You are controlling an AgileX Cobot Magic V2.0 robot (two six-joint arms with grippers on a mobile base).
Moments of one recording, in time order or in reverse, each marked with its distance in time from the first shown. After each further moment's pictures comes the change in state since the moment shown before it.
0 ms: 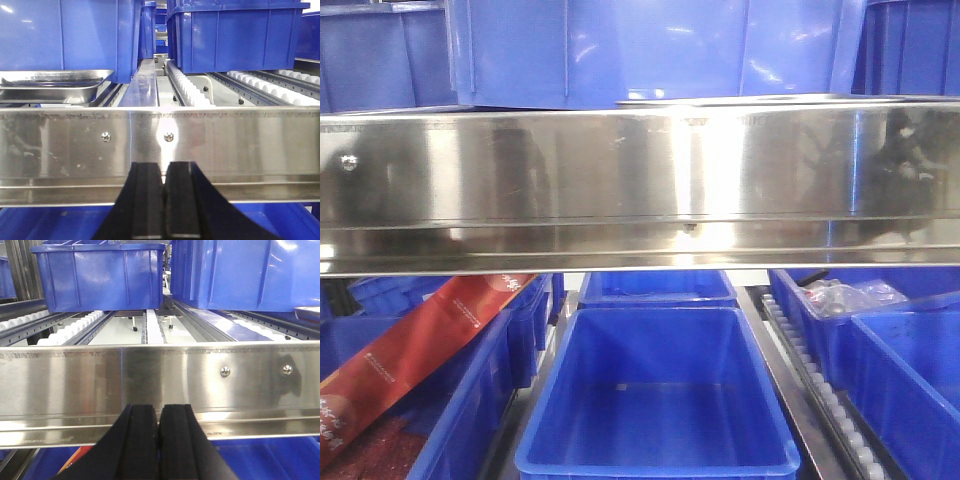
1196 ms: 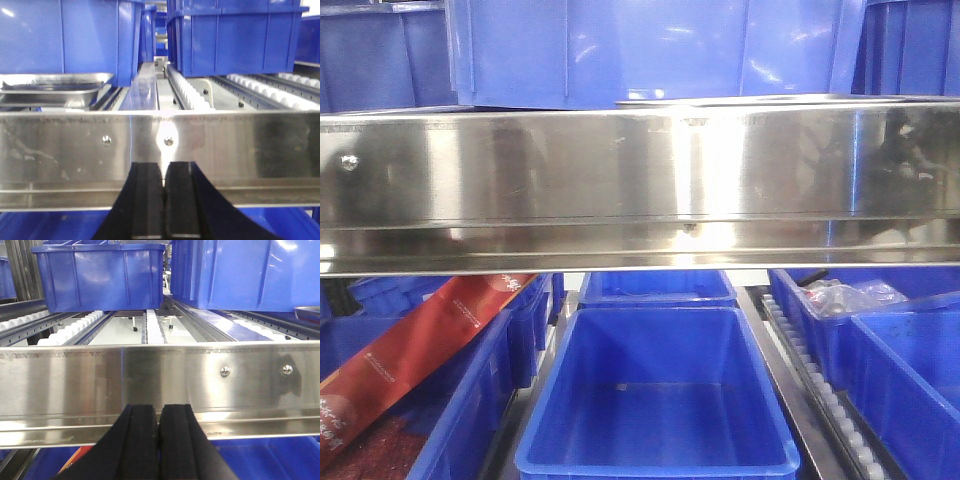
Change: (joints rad) left arm 0.000 0.000 0.000 0.000 0.000 0.000; right arm 0.000 0.000 0.000 0.000 -0.017 0.000
